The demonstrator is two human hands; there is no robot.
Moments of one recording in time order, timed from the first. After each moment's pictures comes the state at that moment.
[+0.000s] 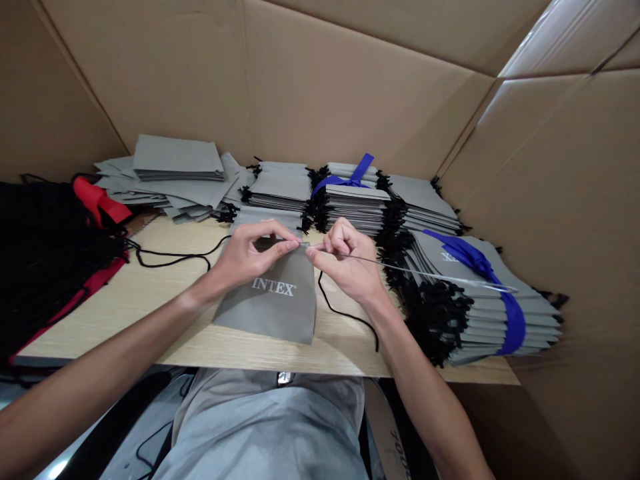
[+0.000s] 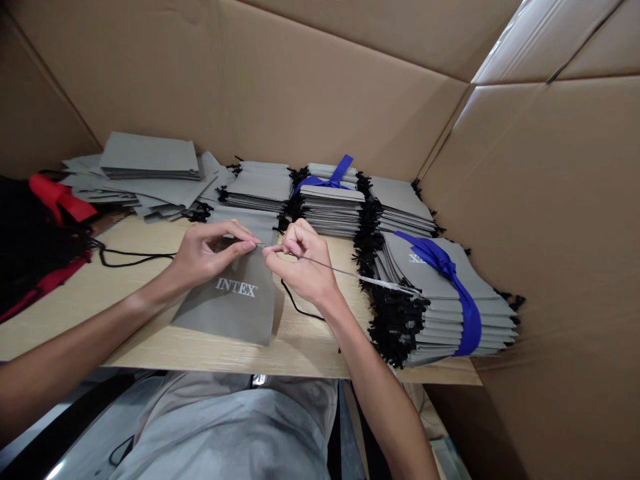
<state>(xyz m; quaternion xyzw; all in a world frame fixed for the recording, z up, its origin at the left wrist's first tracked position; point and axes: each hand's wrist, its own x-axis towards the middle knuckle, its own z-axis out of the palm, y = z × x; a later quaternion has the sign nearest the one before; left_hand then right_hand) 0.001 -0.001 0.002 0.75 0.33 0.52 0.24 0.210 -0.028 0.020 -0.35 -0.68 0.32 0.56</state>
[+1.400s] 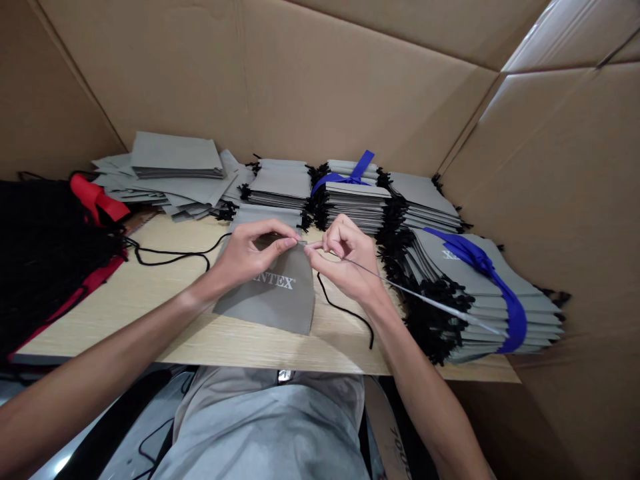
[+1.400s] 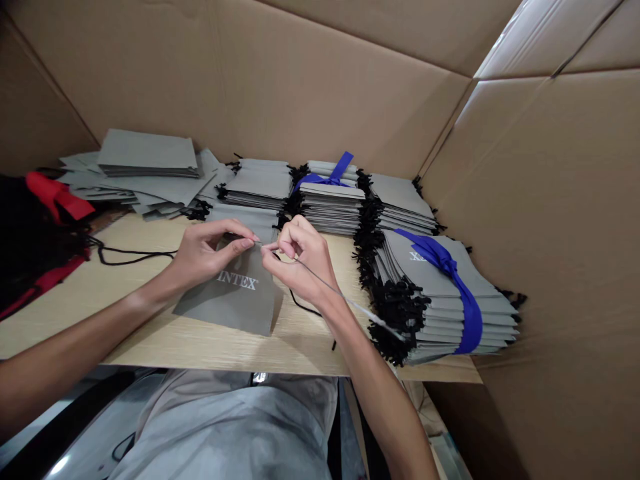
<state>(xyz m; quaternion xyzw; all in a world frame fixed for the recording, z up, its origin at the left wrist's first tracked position) 0.003 -0.001 -0.001 0.75 0.35 0.52 0.24 0.210 -0.035 0.025 -0.34 -0.71 0.28 0.55</state>
